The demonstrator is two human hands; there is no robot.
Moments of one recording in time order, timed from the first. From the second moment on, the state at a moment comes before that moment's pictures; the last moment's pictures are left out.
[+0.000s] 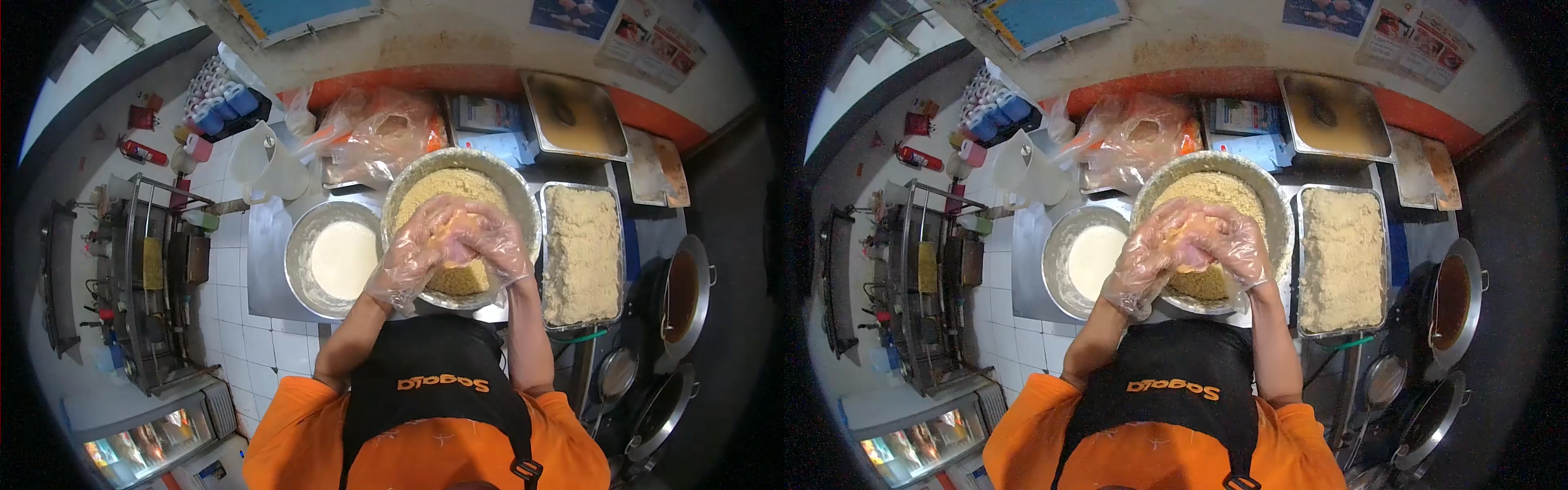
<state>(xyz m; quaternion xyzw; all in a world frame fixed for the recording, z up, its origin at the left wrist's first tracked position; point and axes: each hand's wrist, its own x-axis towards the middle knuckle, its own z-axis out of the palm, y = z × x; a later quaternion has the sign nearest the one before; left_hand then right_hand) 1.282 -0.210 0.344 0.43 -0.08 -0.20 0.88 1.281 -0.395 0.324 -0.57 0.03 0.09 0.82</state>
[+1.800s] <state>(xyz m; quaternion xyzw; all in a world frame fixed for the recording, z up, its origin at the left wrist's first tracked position) 1.276 0.014 0.178 0.94 -0.02 0.00 0.33 1.347 -0.364 0.226 -0.96 -0.21 0.00 0.20</state>
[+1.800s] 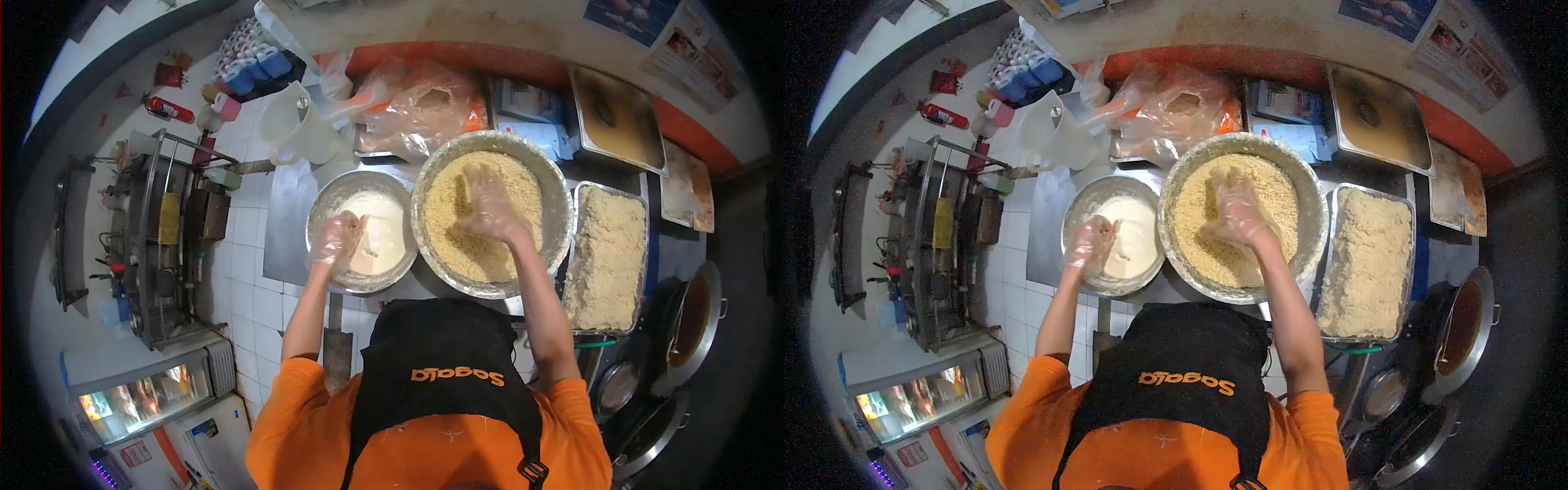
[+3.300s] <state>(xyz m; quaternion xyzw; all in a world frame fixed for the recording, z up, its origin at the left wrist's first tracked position) 1.349 -0.209 0.169 0.96 -0.08 -0.03 0.27 1.315 -0.438 0.128 -0.98 0.07 0.08 0.16</state>
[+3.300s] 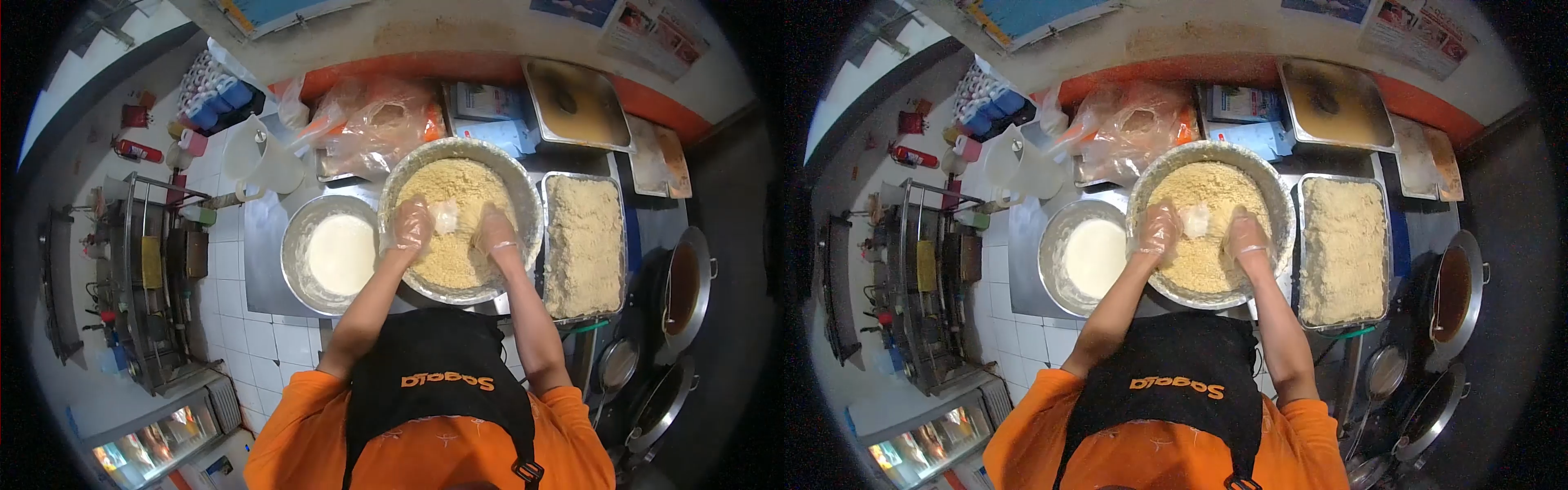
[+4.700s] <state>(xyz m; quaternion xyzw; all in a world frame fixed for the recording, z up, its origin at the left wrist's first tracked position) 1.347 -0.172 0.223 0.94 -0.26 -0.04 0.22 1.344 -0.409 0.150 -0.87 0.11 0.11 0.47</state>
